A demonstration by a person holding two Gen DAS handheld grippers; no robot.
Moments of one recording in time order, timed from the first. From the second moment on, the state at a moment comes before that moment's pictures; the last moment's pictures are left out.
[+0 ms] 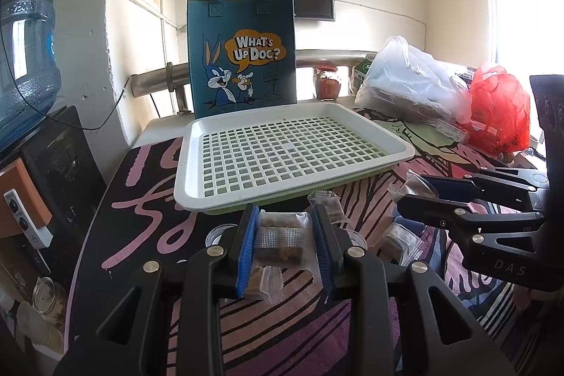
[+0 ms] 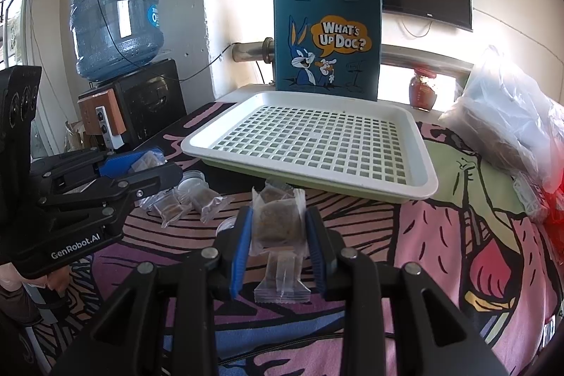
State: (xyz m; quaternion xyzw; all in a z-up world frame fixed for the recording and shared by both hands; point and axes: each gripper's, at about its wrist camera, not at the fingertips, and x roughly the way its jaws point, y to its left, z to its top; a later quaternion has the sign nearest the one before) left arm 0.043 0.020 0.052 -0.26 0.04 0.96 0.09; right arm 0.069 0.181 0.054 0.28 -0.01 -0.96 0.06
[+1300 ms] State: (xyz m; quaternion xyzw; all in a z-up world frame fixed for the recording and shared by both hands) left arm 0.042 0.023 0.050 -0.26 0.04 0.96 0.09; right arm 0.070 0.182 0.054 0.28 -0.01 -0.96 0.06
